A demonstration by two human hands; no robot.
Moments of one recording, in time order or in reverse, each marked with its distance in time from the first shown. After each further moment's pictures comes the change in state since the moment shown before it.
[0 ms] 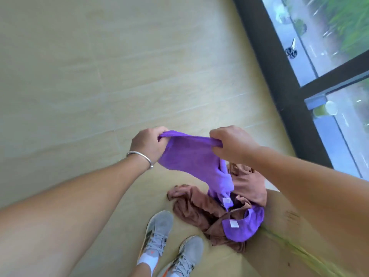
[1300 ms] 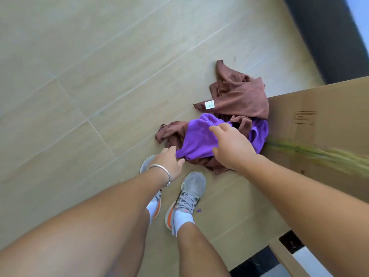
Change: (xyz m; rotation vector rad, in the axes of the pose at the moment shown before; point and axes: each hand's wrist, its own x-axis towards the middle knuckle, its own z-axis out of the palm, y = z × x) left_hand -0.159 -0.062 0.253 0.423 -0.806 -0.180; right_hand -0.145 0.046 0.274 0.302 -0.153 0.501
